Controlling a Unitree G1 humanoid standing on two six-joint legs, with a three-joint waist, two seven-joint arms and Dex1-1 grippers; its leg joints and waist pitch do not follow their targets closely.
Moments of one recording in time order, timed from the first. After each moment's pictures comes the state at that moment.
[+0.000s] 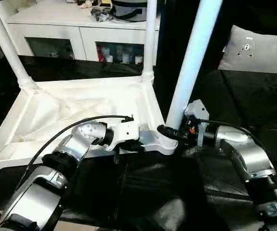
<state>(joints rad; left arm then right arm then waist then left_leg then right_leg) -0.72 0.34 -0.41 0.81 0.13 -0.20 -1.15 -0.45 -0.40 0.17 0.31 0.22 0.26 0.96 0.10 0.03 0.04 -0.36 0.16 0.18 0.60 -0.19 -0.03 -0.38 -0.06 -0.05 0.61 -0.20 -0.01</state>
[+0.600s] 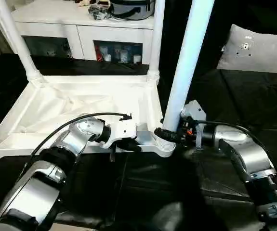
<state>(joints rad) -0.69 0.36 -0.37 0.76 0.10 -0.08 -1.19 -0.42 -0.34 0.17 0.21 0.22 0.37 0.85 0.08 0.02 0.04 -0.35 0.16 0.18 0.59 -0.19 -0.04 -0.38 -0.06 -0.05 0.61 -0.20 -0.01</state>
